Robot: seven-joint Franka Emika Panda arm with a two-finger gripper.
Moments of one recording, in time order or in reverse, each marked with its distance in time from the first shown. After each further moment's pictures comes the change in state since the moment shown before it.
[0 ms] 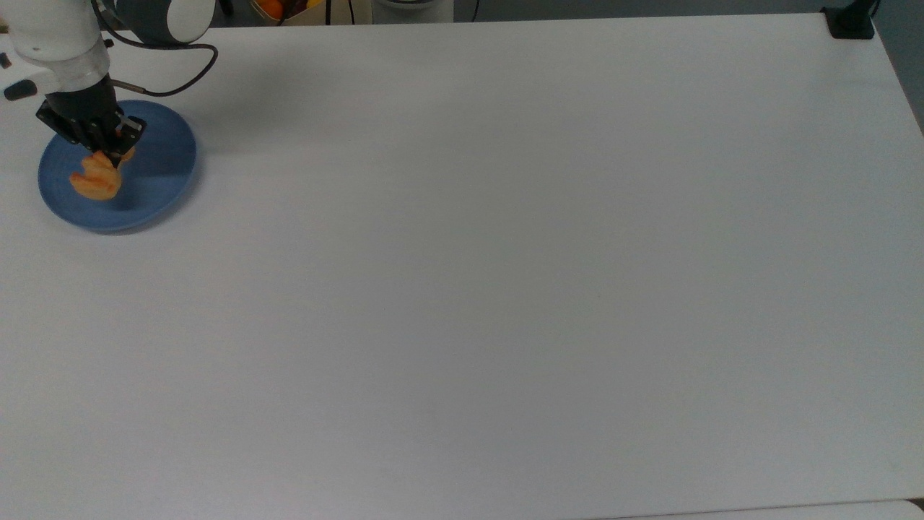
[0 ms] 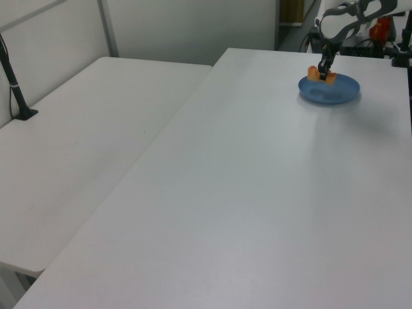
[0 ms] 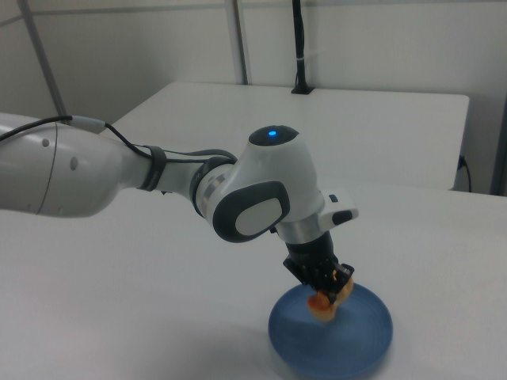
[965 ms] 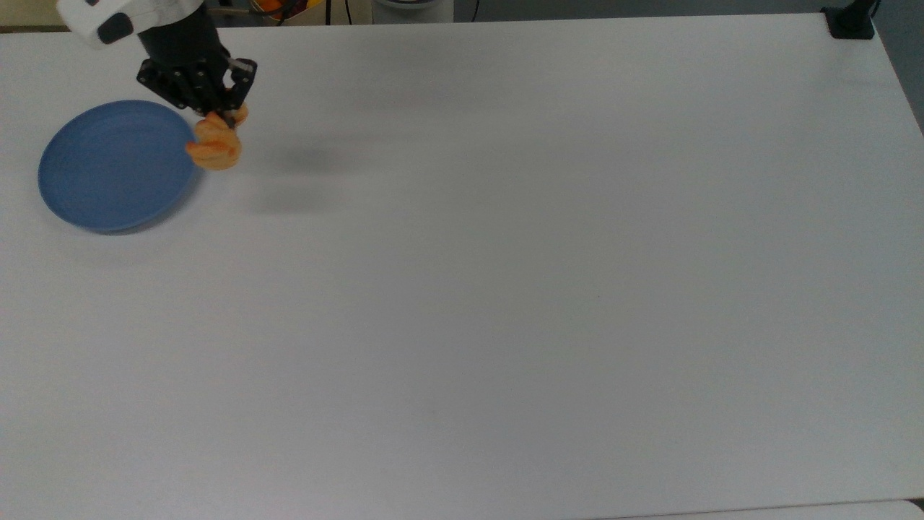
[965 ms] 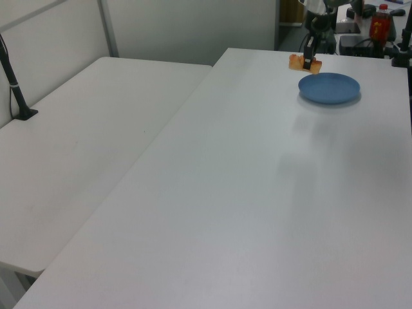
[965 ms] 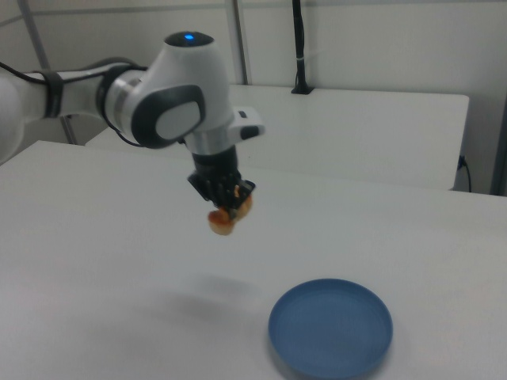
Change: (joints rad) arm 0.106 -0.268 0.170 0.014 0.000 -0.321 0.150
